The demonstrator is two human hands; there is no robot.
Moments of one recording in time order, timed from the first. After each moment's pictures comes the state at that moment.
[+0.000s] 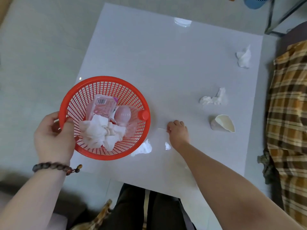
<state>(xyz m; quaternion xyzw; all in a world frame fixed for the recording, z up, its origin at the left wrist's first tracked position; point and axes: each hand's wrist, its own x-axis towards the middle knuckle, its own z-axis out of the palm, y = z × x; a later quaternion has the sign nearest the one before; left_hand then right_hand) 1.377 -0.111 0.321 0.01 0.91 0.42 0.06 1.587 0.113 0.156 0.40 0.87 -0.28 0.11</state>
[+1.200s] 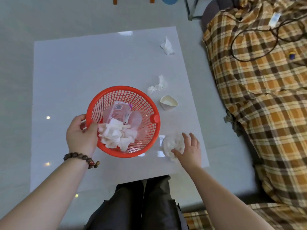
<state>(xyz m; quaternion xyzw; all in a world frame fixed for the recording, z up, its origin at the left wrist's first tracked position) 1.482 0.002 0.353 0.18 0.87 0.40 0.21 1.794 0.055 0.245 0.68 0.66 -0.31 0.07</state>
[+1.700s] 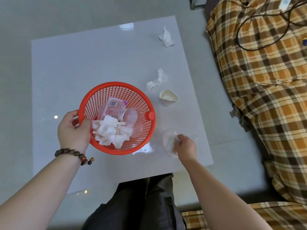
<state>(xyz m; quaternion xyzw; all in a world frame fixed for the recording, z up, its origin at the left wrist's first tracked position) 1.476 0.006 0.335 0.19 0.88 0.40 0.19 1.787 0.063 0.207 0.69 0.58 -0.43 -0.01</state>
